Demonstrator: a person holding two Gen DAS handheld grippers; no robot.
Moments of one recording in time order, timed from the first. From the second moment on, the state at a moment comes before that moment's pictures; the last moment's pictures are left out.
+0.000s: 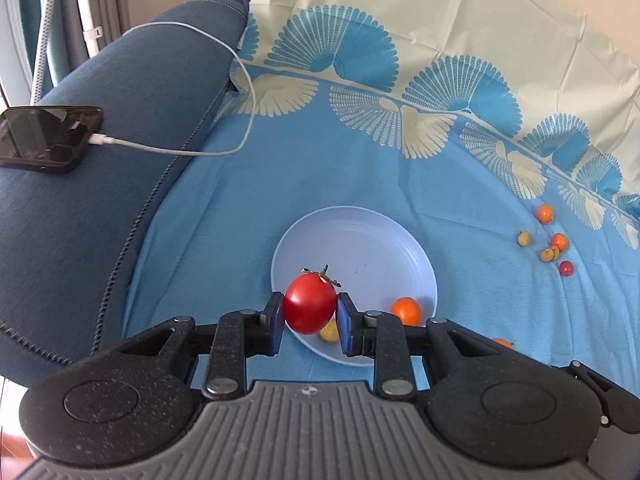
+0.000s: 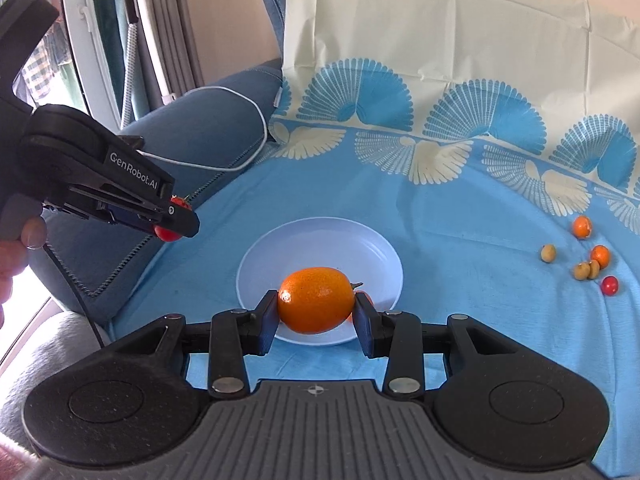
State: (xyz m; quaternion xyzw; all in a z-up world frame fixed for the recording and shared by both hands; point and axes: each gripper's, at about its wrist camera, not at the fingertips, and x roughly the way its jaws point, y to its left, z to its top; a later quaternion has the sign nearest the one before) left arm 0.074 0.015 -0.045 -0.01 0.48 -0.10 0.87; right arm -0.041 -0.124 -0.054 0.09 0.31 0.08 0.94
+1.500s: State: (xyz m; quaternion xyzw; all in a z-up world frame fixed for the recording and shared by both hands) left arm 0.040 0.042 -0.054 0.02 0.47 -0.08 0.88; right arm -0.035 -0.117 -0.054 0.08 0.33 0.05 0.94
